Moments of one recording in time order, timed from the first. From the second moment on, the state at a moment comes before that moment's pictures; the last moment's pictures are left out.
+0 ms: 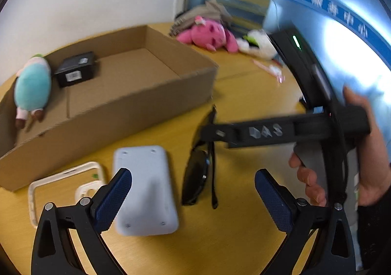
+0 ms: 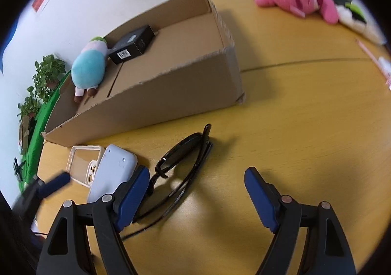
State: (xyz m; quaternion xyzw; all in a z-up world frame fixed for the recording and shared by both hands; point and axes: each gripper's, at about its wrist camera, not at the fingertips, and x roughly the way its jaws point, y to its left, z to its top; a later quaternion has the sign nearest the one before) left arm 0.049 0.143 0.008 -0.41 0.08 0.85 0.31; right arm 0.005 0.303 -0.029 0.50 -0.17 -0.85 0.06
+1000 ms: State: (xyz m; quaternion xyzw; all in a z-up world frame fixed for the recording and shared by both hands) left arm 0.072 0.215 -0.013 -0.42 0.19 0.83 0.30; right arm -0.007 0.296 -0.022 0.49 -0.15 -0.86 0.06
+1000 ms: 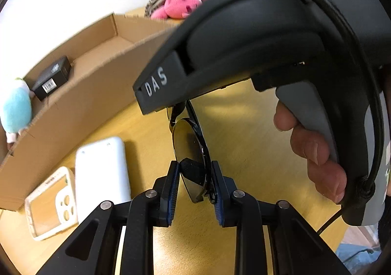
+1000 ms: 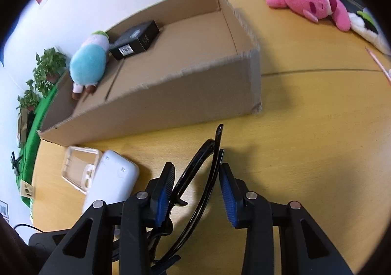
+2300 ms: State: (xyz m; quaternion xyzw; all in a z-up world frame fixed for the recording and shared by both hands) left arm -0.137 0.170 0.113 -0.35 0.10 0.91 0.20; right arm -0.256 0.237 0.123 0.47 -0.01 -0.87 0.13
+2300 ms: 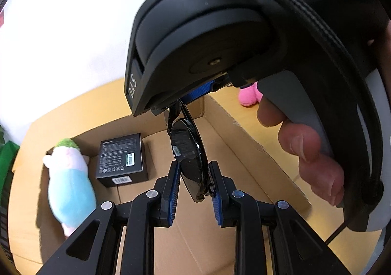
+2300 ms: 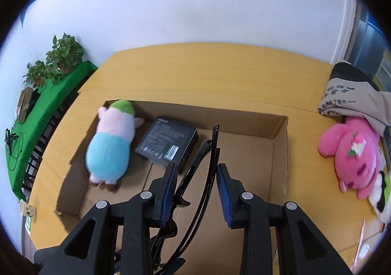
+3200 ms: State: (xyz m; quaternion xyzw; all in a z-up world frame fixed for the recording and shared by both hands) left arm -0.268 0.206 -0.004 -0.51 0.11 0.84 0.18; right arm -0.388 0.269 -0.024 0.57 -0.07 -0.81 0.13
